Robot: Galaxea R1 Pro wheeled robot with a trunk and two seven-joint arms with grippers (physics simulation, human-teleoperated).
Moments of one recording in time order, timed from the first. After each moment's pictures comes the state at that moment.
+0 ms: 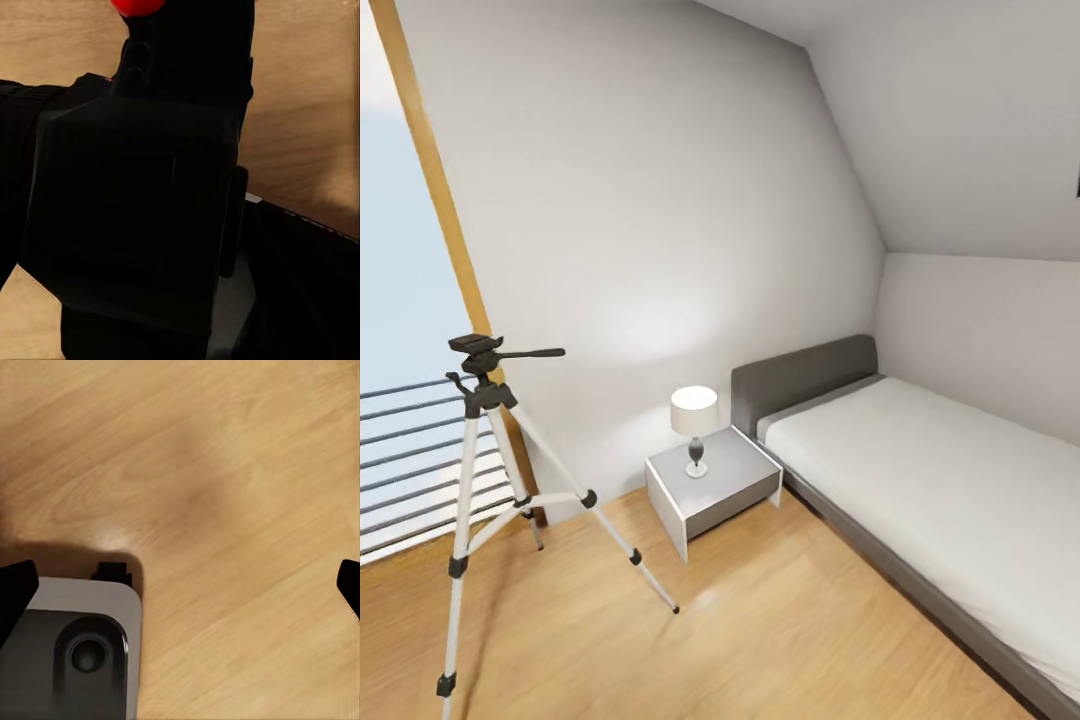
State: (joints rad) left arm -0.24 -0.02 -0.17 0.00 0.55 -0.02 0.14; right arm -0.28 -0.07 0.00 0.03 0.10 -0.09 -0.08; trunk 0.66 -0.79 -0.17
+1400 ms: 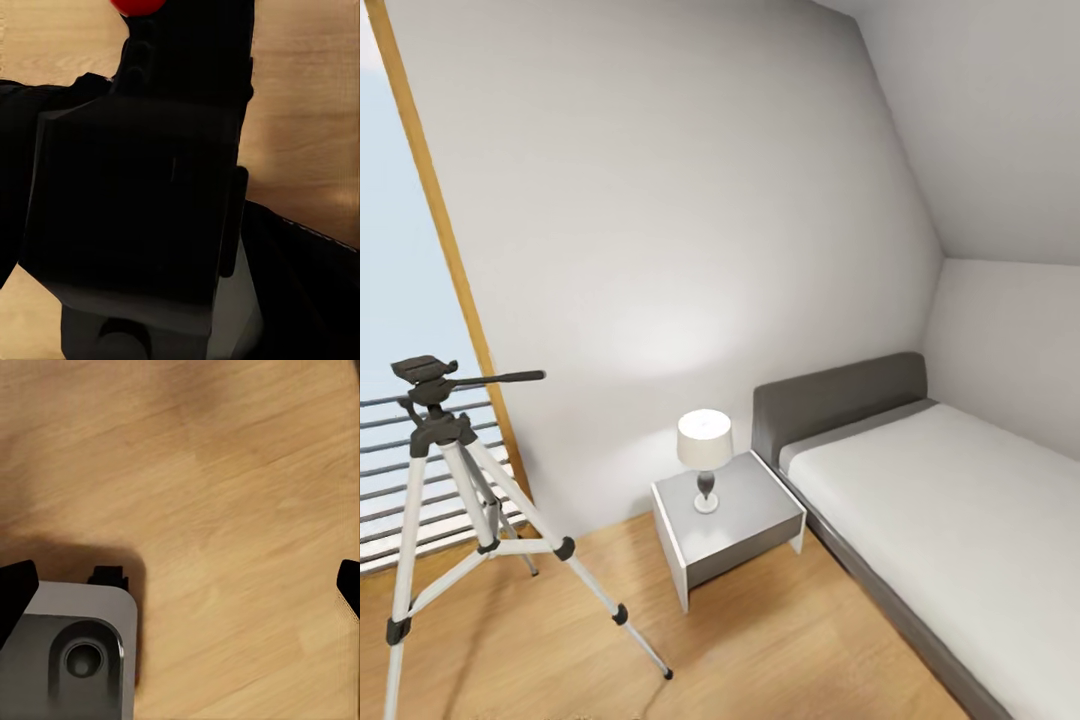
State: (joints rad) left arm -0.24 -0.02 -0.17 0.00 0.55 -0.04 0.14; right arm -0.28 -0.08 0.00 0.03 0.10 -0.10 -0.08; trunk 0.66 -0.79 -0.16
